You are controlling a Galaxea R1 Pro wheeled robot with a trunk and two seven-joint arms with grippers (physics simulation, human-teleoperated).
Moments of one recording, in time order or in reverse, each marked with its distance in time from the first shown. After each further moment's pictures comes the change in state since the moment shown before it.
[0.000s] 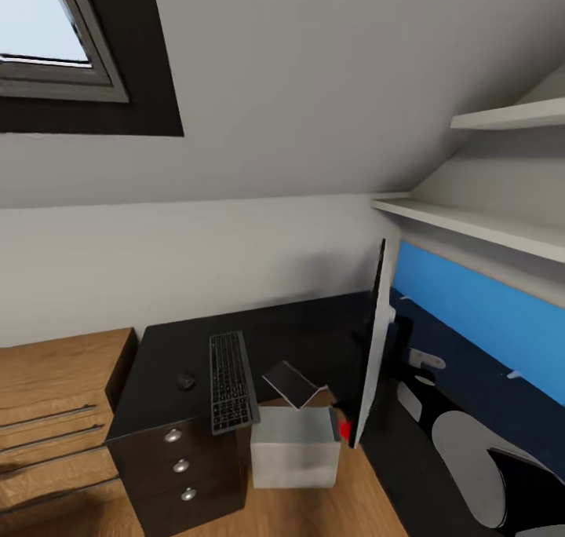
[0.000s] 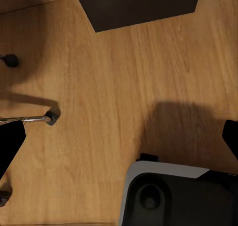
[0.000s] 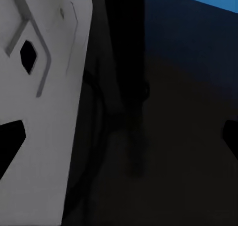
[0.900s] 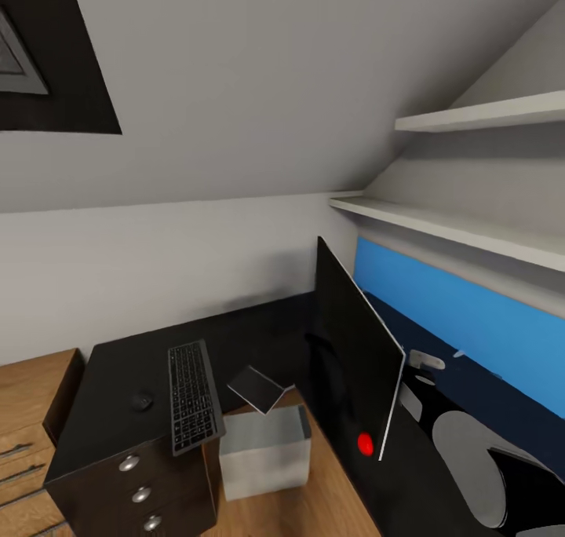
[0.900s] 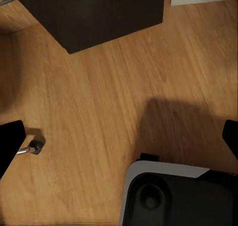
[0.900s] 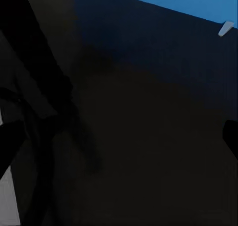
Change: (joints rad) left arm 0.000 0.000 -0.002 0.001 0.000 0.000 0.000; right arm 0.000 -0.002 0.002 -0.001 0.001 0.028 0.003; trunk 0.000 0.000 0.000
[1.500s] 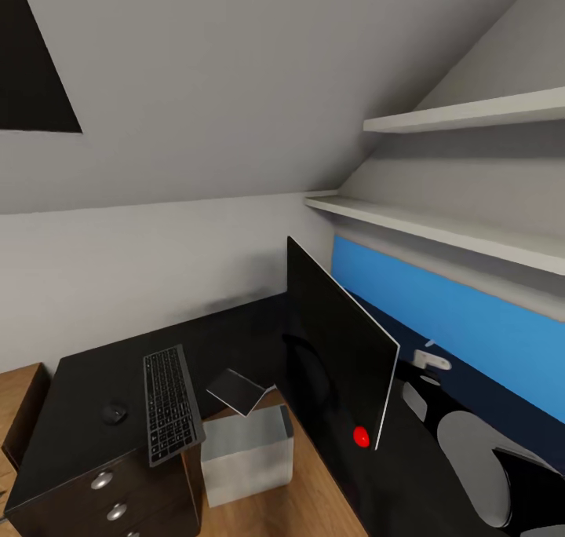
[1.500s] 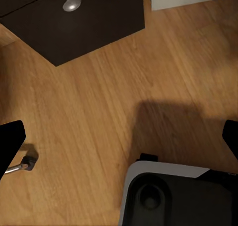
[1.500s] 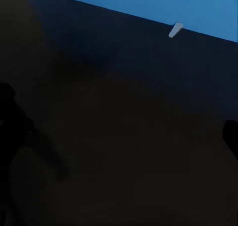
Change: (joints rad) left arm -0.001 0.000 -0.002 0.000 0.000 0.000 -0.001; right arm 0.000 -0.019 -0.001 0.001 -0.004 0.000 0.004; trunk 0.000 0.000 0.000
